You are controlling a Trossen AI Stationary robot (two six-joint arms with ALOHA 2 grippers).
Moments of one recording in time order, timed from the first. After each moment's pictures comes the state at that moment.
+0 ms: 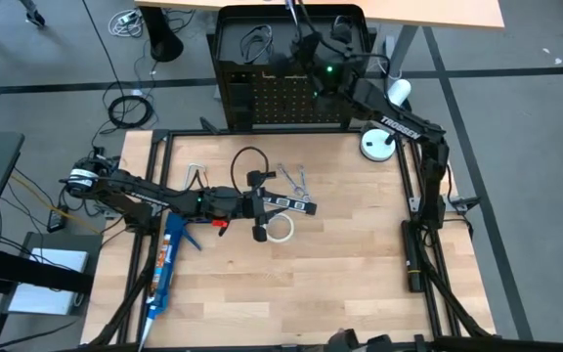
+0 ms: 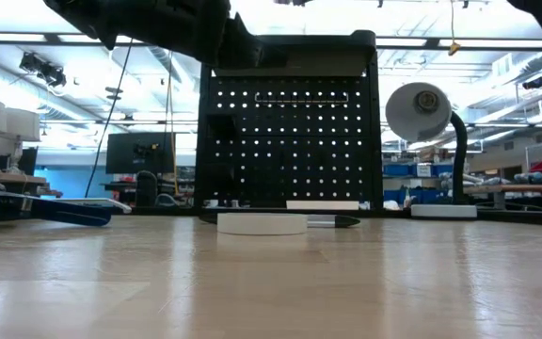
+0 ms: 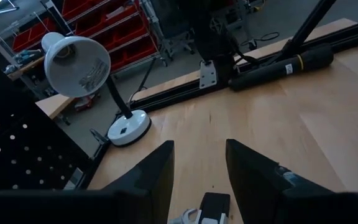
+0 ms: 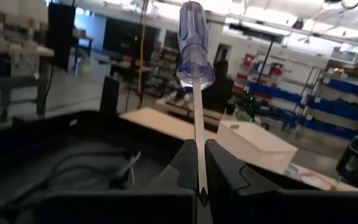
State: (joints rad) left arm -0.10 1.45 0.75 0.52 -0.30 0.34; right arm -0.39 1.92 2.25 -0.25 0.88 -0.27
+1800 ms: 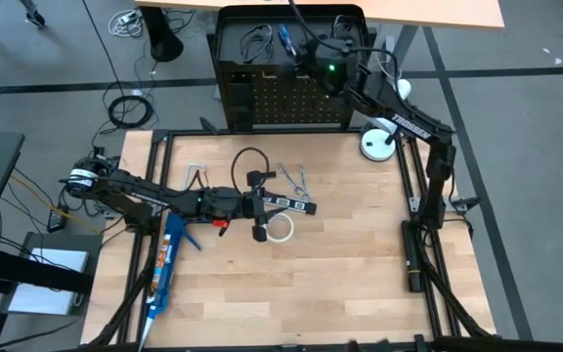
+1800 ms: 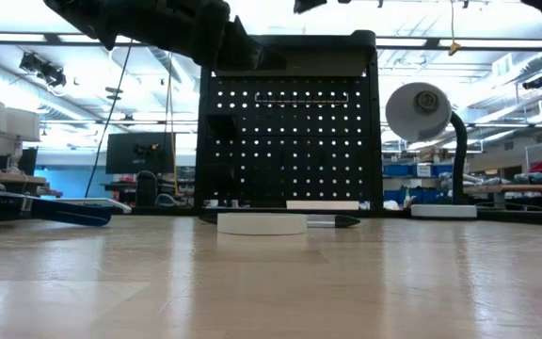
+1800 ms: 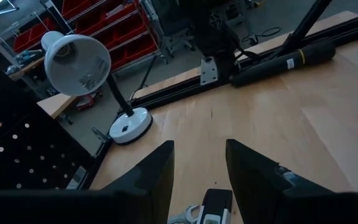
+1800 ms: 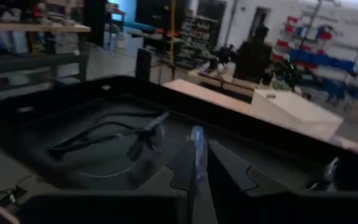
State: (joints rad) left arm -0.10 1.45 0.75 0.51 -0.31 0.36; right arm -0.38 1.86 2.25 -0.51 0.74 -0.07
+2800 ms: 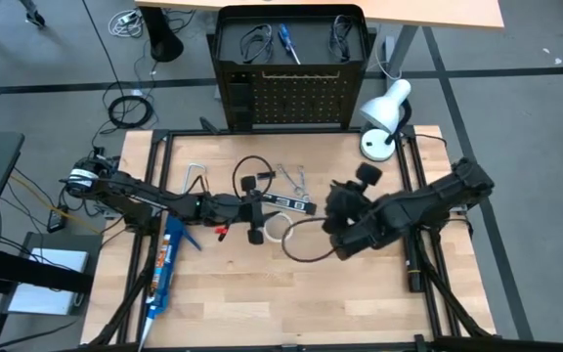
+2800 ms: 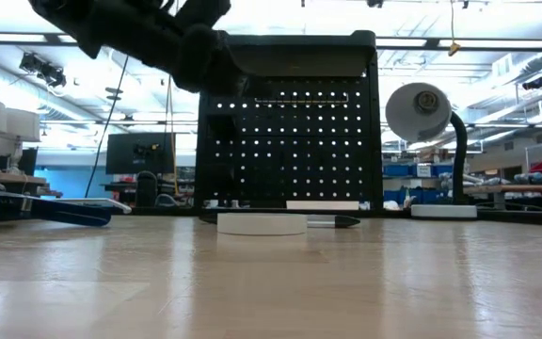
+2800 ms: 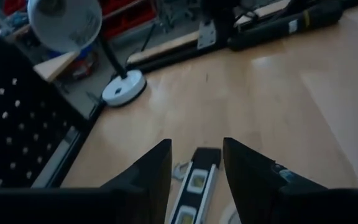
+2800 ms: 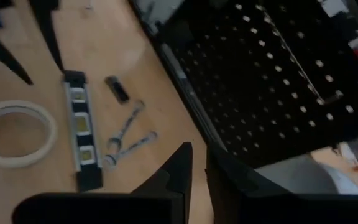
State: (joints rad) left arm -0.12 1.45 0.70 0.43 -0.40 0.27; right arm 0.43 1.63 1.67 -1.50 1.03 0.74
